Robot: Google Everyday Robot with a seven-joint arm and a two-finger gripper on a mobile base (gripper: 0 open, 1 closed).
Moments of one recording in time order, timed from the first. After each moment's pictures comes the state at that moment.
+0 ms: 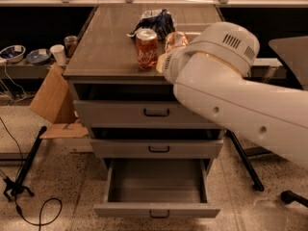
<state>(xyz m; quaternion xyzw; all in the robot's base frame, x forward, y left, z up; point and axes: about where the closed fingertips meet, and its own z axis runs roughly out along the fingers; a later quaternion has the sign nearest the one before) 0.592 -0.066 0.903 -0.87 0.11 -0.46 0.12</state>
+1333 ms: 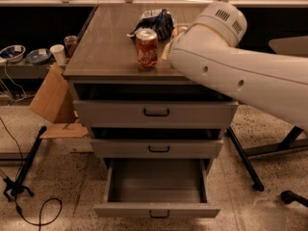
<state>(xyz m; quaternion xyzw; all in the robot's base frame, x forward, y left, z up) 0.655 -0.085 0.889 -0.88 0.14 -0.43 0.10</state>
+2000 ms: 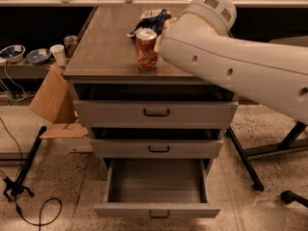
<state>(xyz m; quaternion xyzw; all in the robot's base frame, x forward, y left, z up) 0.669 -0.063 0.908 -0.88 0.12 -0.44 0.10</state>
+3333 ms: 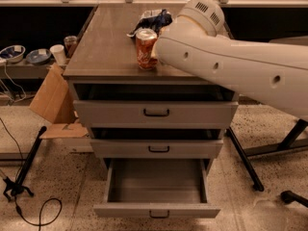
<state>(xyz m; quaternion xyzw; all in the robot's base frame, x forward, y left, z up) 0.691 -0.055 0.878 -0.90 0.10 -0.42 0.09</state>
